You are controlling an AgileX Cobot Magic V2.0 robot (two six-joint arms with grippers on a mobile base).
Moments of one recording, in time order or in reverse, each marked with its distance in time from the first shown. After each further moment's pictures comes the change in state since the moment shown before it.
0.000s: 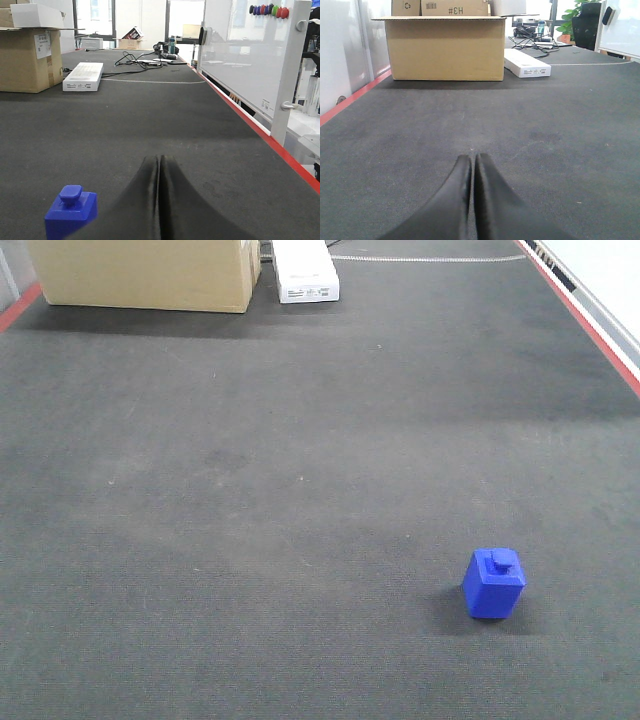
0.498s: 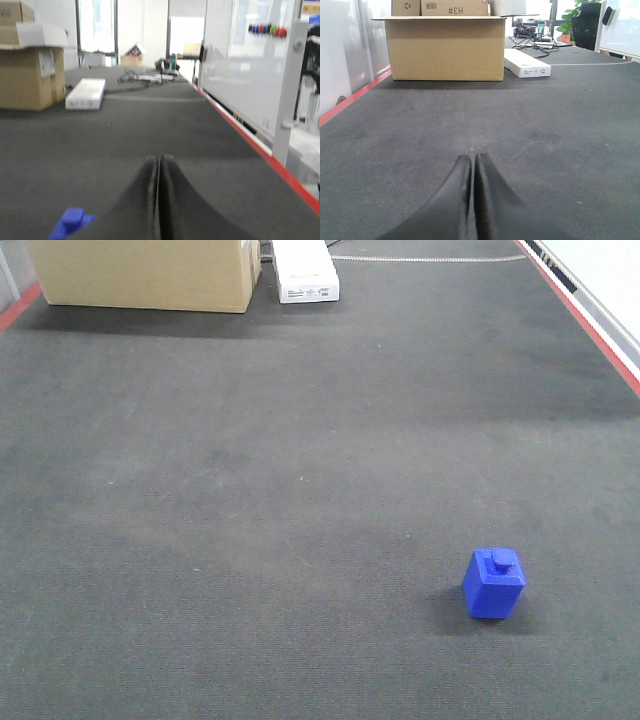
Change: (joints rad) left arm 0.000 0.000 0.000 0.000 0.000 0.000; right arm 0.000 0.000 0.000 0.000 -0.088 0.000
